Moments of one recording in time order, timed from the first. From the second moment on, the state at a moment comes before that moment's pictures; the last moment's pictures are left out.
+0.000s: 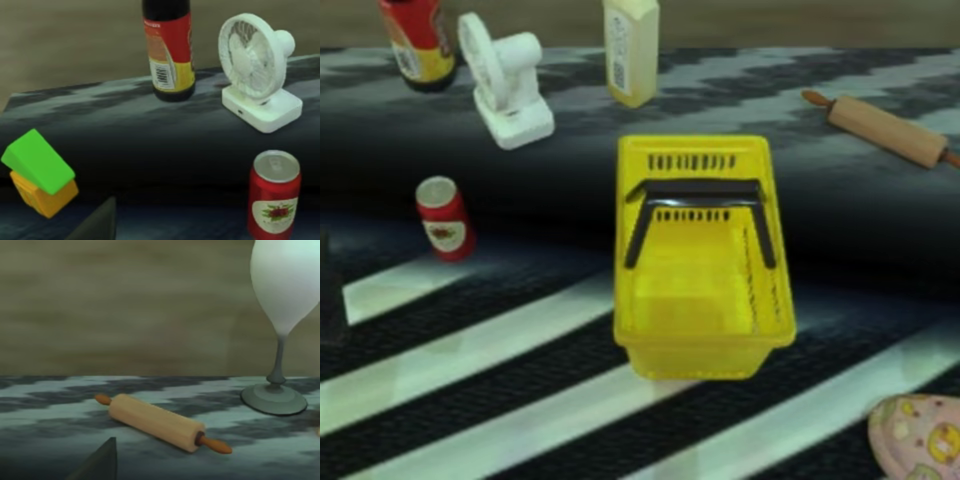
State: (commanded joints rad) left arm -0.04 0.37 0.35 -0.23 0.01 0.13; right arm 0.00 0.00 0.00 0.00 0.00 0.00
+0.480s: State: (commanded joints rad) left arm -0.09 1.22 1.05 -0.69 0.00 0.38; right arm 0.00 0.00 0.00 0.00 0.00 0.00
